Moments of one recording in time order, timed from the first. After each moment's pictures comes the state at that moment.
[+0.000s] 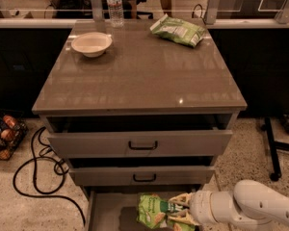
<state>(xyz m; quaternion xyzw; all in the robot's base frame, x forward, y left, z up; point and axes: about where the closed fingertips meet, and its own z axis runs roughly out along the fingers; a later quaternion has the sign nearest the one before) 0.379 -0.095 0.504 -0.61 0.66 0.25 0.36</state>
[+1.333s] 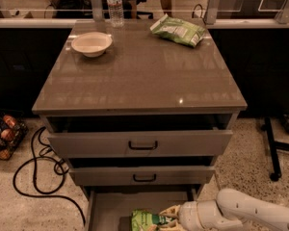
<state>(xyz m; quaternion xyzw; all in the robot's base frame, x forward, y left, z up) 0.373 -0.068 0.394 -0.59 0.64 0.35 0.35</state>
